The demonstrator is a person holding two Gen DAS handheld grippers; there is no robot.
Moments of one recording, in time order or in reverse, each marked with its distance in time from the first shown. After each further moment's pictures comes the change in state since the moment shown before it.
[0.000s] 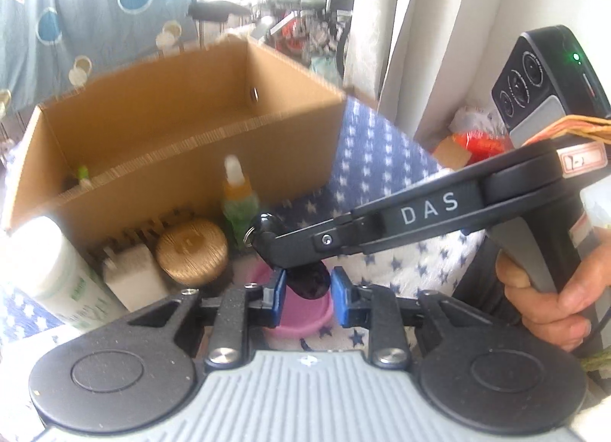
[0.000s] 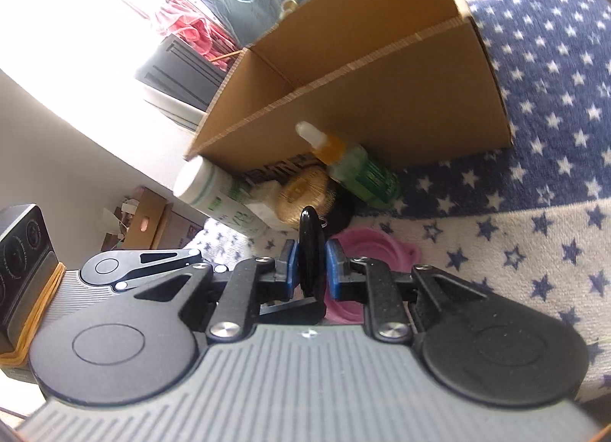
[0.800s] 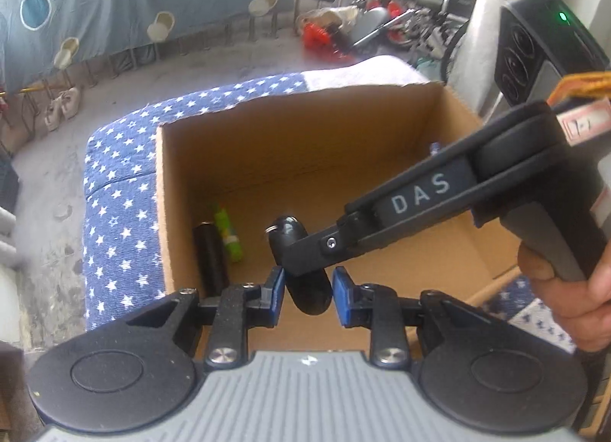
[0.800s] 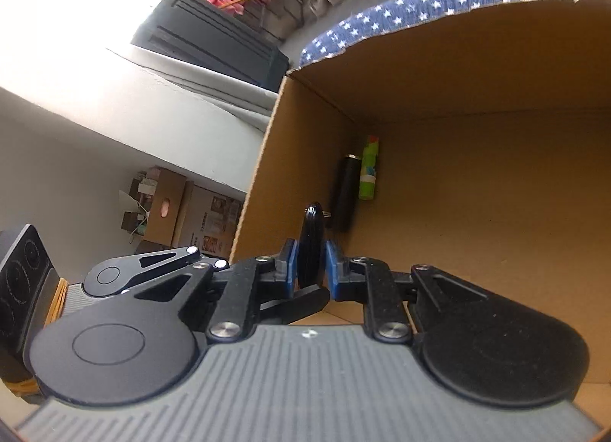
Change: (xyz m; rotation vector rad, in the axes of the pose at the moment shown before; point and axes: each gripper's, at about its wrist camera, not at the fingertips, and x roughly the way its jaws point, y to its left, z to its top) left arm 0.036 0.165 0.101 -0.187 0.133 0.179; right arm 0.155 0.053 0.199 0.026 0.296 0.051
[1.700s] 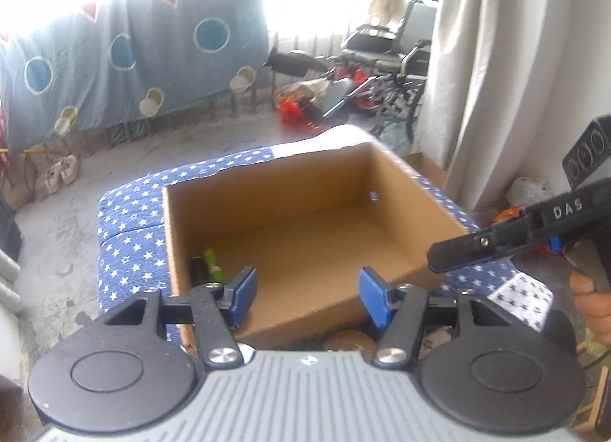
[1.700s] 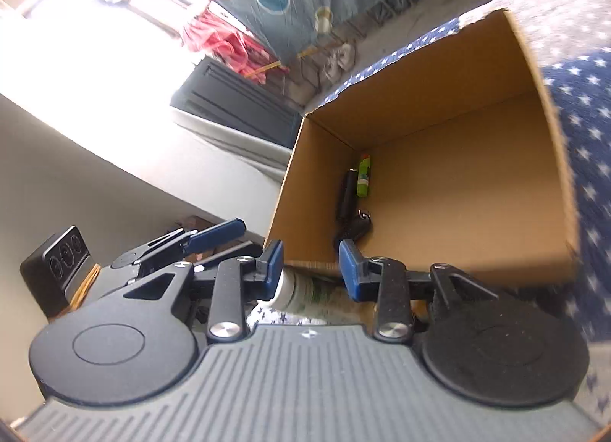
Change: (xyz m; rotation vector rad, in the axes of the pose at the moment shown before) left arm -0.110 -0.048 -0.058 0.073 -0.268 -0.057; right arm -0.138 -0.026 -0.127 0.023 -0.292 0.106
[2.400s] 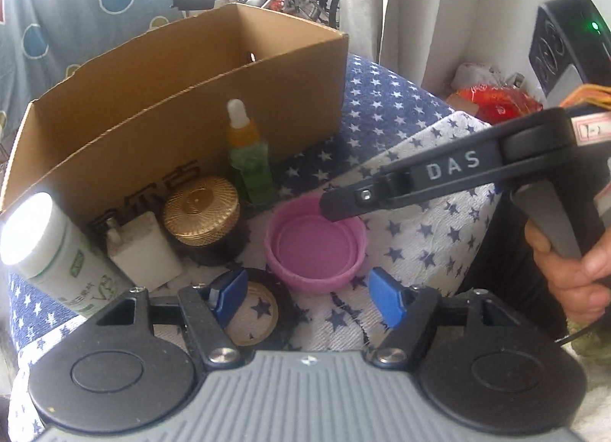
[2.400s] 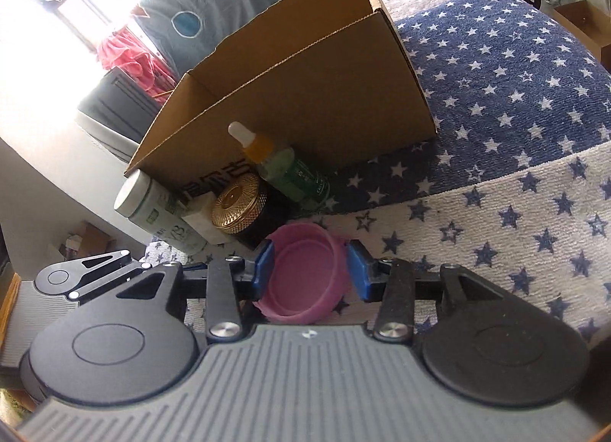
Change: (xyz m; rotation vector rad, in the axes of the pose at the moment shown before) left arm 0.074 -0.098 -0.115 0.226 0.220 -0.110; right arm 0.010 -0.057 -0.145 -0.031 -0.140 -0.353
